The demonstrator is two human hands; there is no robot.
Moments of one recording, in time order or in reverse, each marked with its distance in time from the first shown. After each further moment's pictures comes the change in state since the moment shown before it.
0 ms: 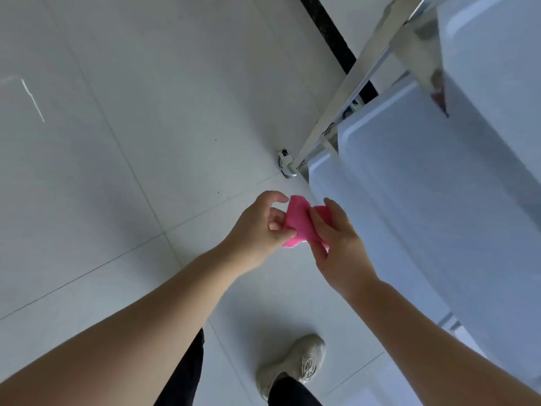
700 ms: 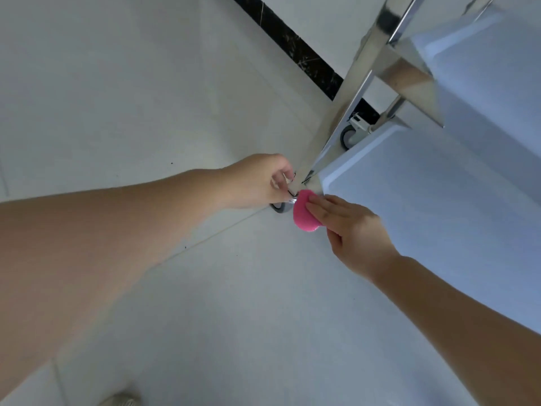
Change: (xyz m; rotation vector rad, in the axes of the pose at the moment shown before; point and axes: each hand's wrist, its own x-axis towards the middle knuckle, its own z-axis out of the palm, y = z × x) left_hand 0.275 -0.180 -0.012 0.586 -0.149 0.424; right_hand 0.129 0.218 0.214 -0.368 0.304 -0.560
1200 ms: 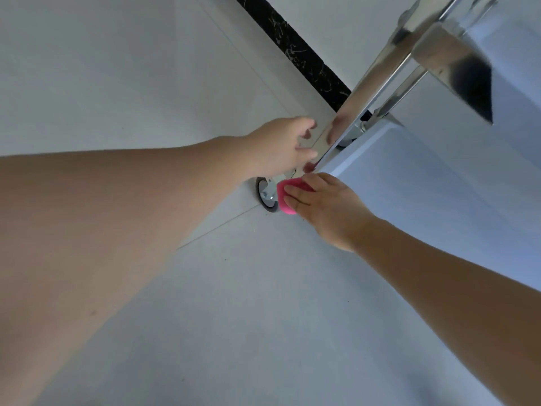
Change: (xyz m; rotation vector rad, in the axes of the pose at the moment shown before) left_hand 0.077 -0.020 -0.004 0.067 0.130 0.219; right_hand 0.056 0.018 0.032 -0.532 -0.400 -0.301
